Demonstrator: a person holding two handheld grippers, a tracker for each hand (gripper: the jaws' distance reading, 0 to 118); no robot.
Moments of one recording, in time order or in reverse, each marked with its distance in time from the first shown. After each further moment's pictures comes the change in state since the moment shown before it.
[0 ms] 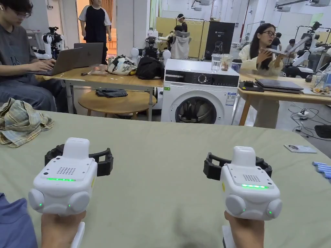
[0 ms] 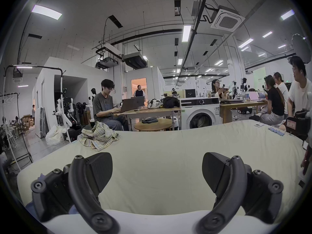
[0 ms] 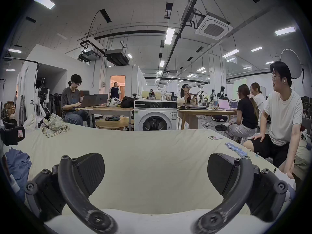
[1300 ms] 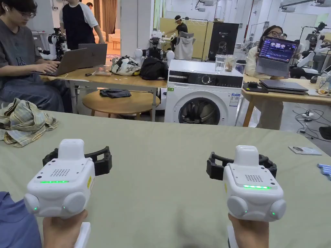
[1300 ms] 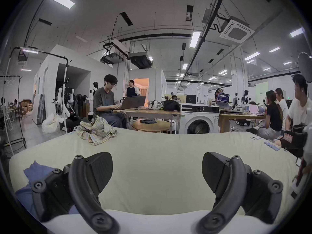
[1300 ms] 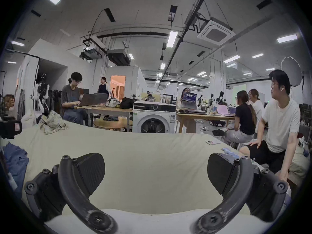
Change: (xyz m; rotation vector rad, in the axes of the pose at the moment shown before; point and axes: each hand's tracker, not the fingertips) left arm -0.015 0.000 0.007 0.015 -0.014 0.124; right arm -0.008 0.009 0.011 0.021 -0.017 0.047
